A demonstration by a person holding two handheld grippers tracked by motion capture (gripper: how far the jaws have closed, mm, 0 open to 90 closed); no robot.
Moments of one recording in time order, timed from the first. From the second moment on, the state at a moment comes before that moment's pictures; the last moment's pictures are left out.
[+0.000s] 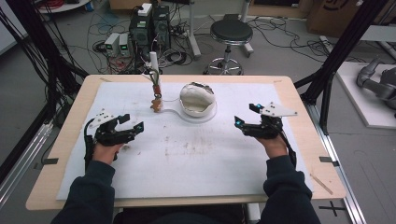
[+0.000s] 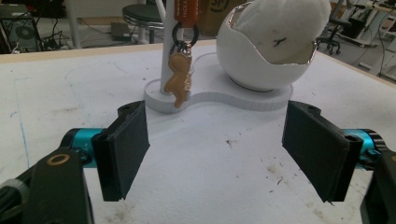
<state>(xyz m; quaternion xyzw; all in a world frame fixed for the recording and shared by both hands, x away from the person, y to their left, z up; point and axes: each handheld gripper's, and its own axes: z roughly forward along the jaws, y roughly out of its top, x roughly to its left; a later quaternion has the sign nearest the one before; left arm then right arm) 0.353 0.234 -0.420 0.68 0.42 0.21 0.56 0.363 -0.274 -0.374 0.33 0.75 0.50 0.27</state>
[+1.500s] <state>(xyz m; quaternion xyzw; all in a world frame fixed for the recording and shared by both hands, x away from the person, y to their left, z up) 0.351 0.228 -0.414 0.69 0.39 0.23 0.57 0.347 -0.319 -0.401 0.39 0.75 0.46 0.28</state>
